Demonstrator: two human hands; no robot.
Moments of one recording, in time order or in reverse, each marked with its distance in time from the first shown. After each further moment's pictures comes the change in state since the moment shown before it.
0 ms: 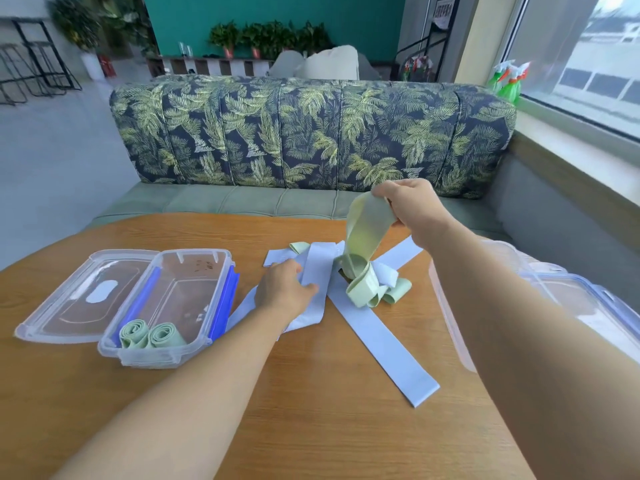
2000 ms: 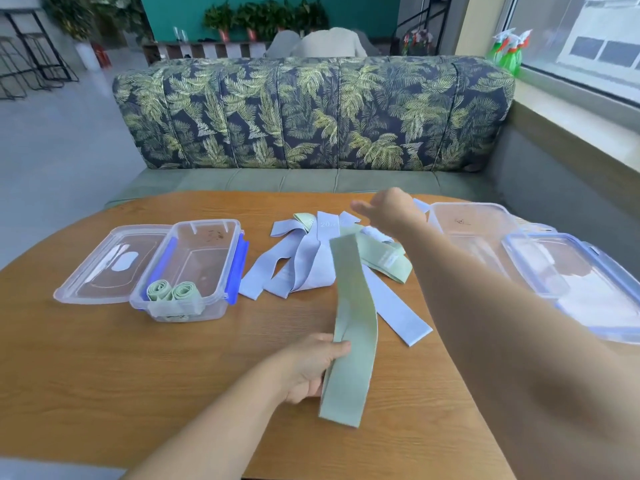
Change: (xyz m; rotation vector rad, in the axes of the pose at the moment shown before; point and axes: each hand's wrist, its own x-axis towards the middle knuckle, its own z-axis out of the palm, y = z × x) left_hand -0.154 -0.017 0.011 -0.841 -0.904 -0.441; right_hand -0.031 0.045 0.019 -0.694 -0.081 0.070
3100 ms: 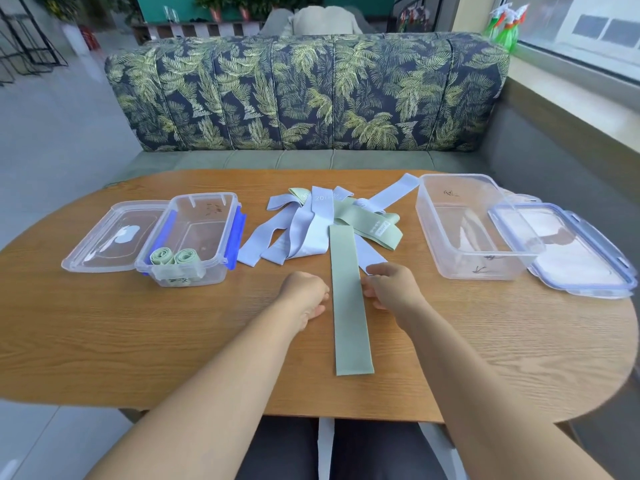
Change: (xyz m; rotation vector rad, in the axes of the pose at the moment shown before) left_hand 0.023 0.012 0.009 -0.062 0.600 0.198; right_hand -0.130 0.080 0.076 0.655 -0.138 0.301
